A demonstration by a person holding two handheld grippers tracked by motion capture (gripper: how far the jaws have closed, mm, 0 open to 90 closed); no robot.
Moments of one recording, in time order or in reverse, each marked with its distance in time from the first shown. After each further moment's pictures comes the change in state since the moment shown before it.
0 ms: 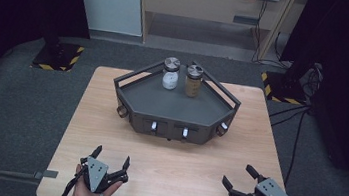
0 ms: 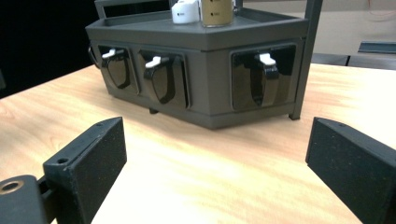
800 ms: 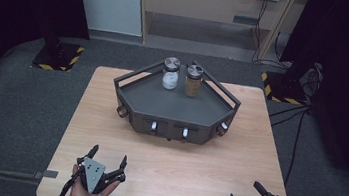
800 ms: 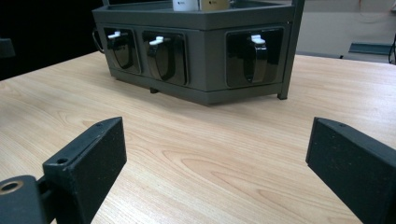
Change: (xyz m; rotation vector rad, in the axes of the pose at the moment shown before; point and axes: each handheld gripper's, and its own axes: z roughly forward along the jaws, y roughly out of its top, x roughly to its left) left arm 0.002 -0.001 -0.003 -0.020 0.020 0.014; right arm 0.004 -0.021 -0.038 0.008 -0.016 -0.027
